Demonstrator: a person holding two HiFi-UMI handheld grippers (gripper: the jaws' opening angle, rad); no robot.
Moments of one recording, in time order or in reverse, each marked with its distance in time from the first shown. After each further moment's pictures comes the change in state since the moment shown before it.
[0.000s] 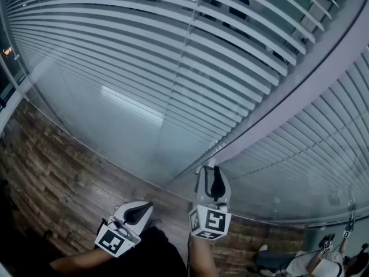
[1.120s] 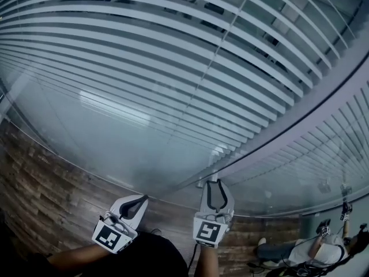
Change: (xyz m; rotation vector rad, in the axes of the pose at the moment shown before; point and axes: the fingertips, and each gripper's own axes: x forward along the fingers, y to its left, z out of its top) left arm 0.025 0.080 0.035 0.014 -0.105 -0.103; right arm 0.000 0.003 -0.002 -0.573 0.097 -0.158
